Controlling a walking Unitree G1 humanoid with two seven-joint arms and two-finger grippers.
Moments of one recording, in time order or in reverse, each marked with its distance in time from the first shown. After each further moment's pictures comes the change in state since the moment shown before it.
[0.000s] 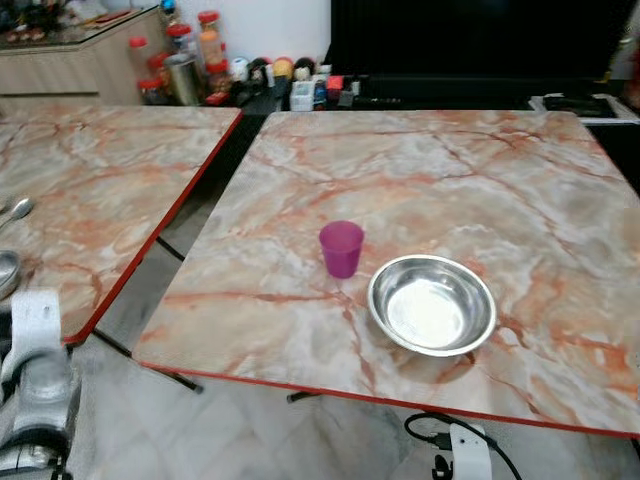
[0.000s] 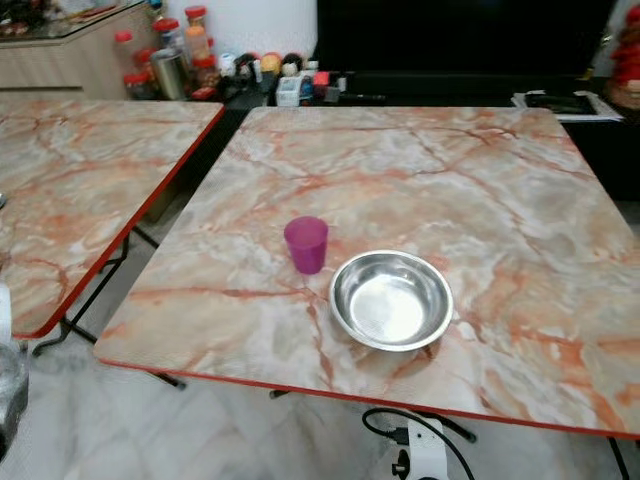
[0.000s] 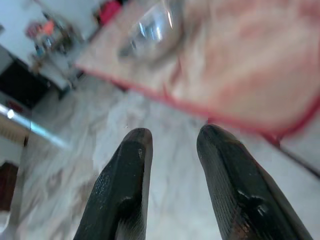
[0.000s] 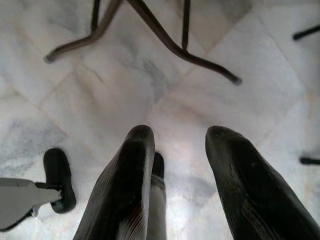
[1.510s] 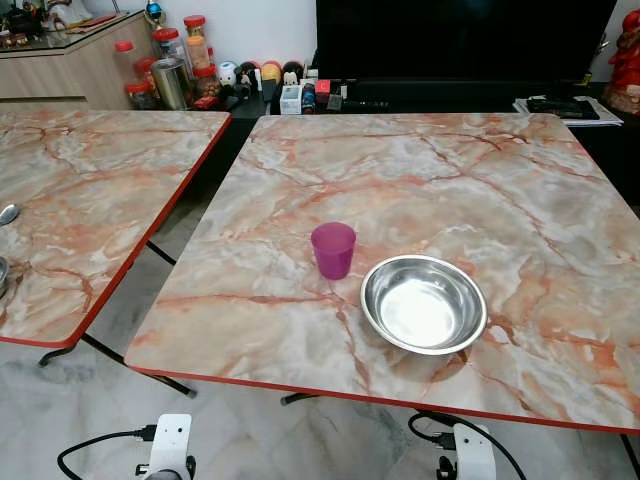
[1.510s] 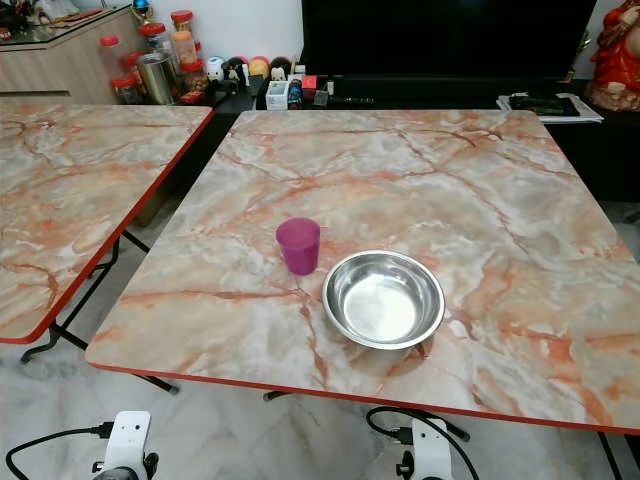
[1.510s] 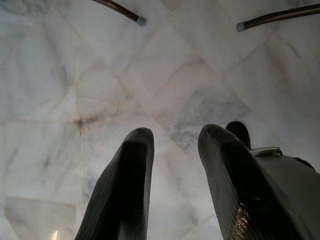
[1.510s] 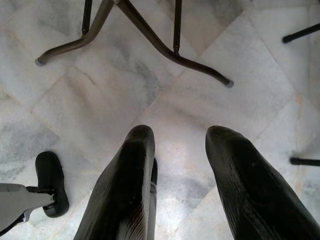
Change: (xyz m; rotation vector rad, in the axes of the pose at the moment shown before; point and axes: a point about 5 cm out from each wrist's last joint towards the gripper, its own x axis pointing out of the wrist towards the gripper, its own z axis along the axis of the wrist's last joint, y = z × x) left arm -0.114 -0.110 -0.100 0.055 0.427 -0.716; right arm 0.002 -0.006 0.006 0.000 0.000 -0.015
